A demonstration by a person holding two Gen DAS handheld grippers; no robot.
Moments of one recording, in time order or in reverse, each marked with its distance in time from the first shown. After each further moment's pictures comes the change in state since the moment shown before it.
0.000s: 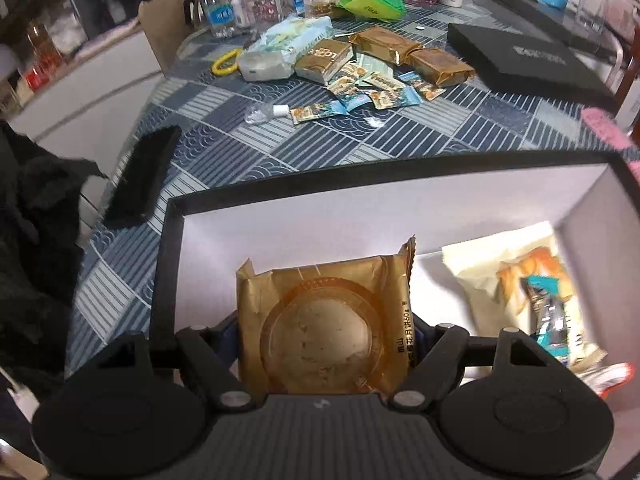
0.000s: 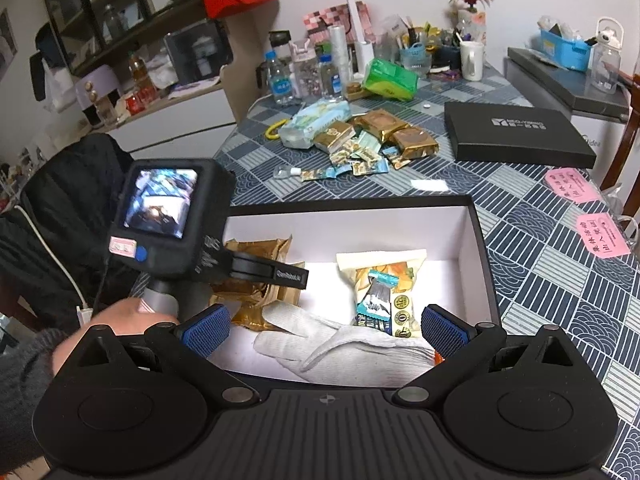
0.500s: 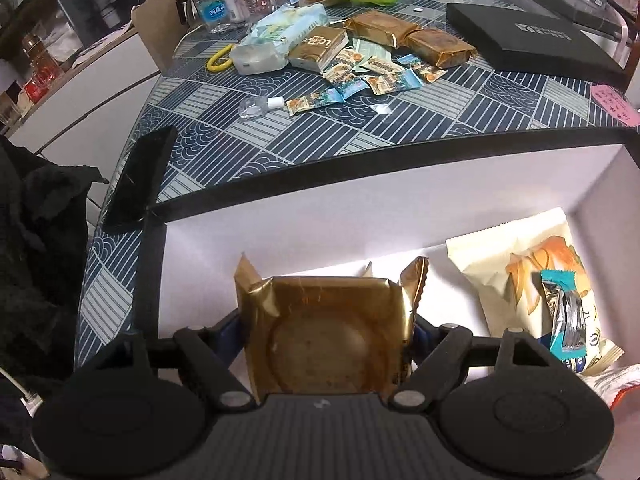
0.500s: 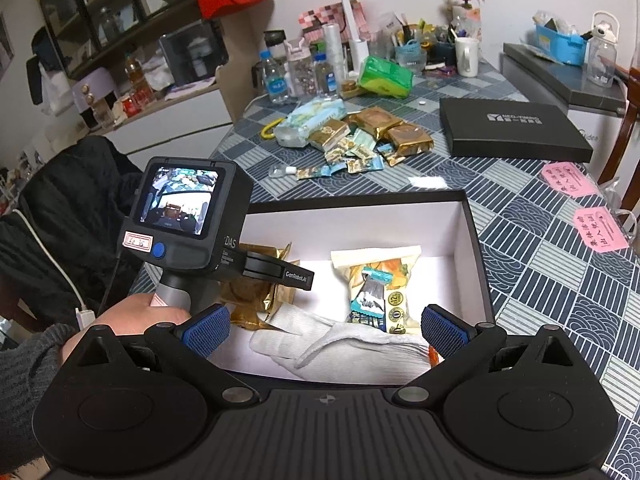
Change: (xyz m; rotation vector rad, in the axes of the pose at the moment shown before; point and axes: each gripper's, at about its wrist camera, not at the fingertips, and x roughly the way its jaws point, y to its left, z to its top) left arm 0.011 -0.011 0.007 0.021 0.043 0.015; right arm -0.002 -0.008 -0.002 0.014 0.002 -0.001
